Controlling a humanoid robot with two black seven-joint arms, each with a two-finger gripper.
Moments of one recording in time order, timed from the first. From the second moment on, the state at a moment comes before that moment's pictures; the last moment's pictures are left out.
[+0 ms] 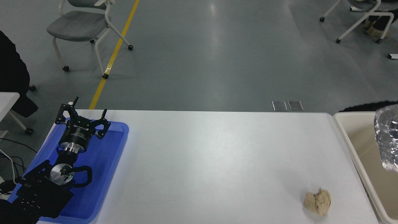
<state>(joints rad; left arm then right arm) -0.64 0.20 -0.88 -0.19 -0.21 -0.79 -0.31 1.02 -0.75 -0.75 0.39 -0.73 0.23 -0.03</state>
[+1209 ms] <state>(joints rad) -0.64 0.20 -0.88 -0.19 -0.21 -0.79 -0.31 0.80 -0.58 -0.67 0.26 -0.72 0.06 -0.03</state>
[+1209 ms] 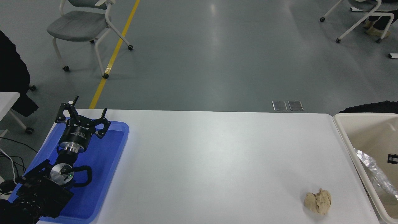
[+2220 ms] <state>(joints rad) -0.64 0.20 -0.88 -0.19 -0.21 -0.79 -0.31 1.90 -0.47 -1.10 1.28 -0.42 0.58 -0.03</state>
